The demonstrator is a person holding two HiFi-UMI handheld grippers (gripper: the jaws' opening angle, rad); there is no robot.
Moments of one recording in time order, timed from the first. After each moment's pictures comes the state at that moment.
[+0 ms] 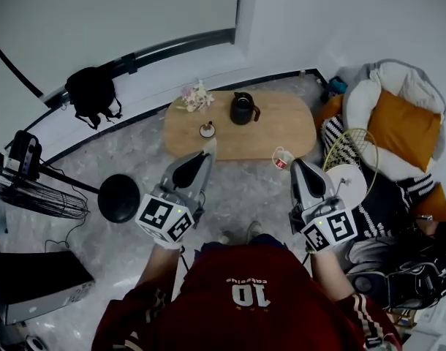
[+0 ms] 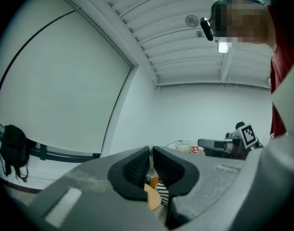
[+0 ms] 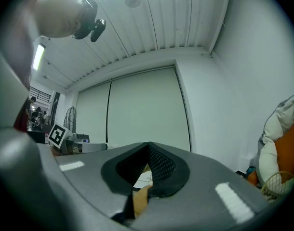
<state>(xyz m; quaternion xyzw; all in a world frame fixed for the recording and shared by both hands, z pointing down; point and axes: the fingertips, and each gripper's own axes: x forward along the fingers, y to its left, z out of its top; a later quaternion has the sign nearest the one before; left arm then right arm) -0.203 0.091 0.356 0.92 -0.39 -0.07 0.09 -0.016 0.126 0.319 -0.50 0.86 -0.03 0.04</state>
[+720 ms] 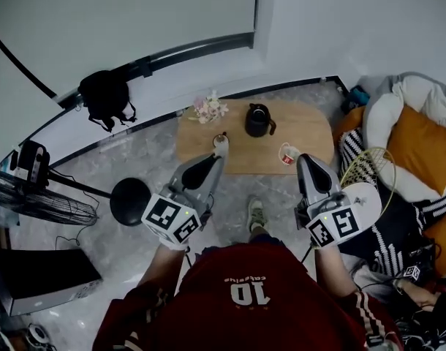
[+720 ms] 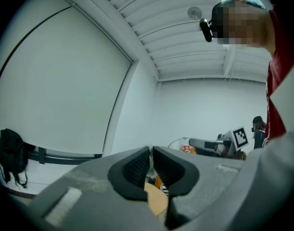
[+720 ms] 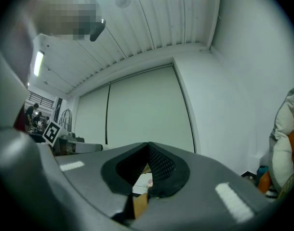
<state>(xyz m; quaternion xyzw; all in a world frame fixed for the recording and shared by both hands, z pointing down) -0.177 0.013 0.358 0.91 -0.39 -0.04 0.09 0.004 0.019 0.330 -0.48 0.87 -0.03 0.07</state>
